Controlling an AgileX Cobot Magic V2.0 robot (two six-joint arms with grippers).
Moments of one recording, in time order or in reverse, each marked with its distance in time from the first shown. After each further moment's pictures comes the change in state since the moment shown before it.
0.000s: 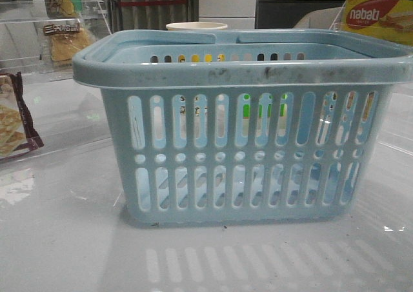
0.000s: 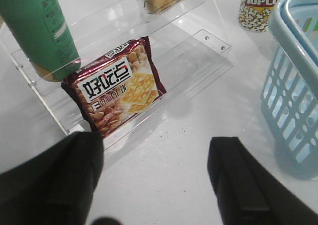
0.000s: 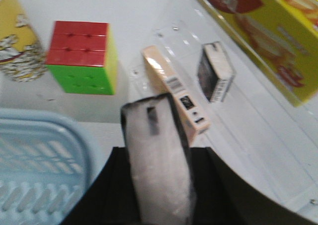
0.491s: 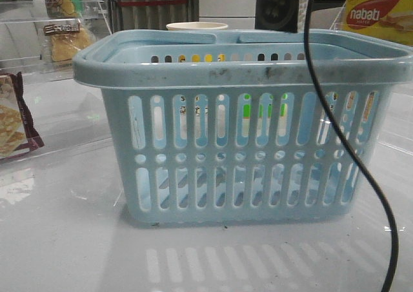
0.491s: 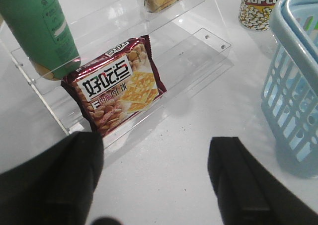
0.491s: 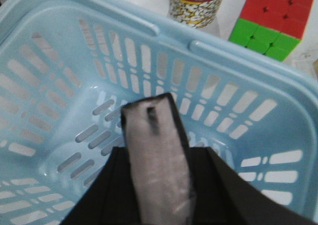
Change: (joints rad) left arm 0.000 0.000 0.009 0.000 -0.002 0.000; right arm 0.406 0.018 0.044 0.030 0.068 0.000
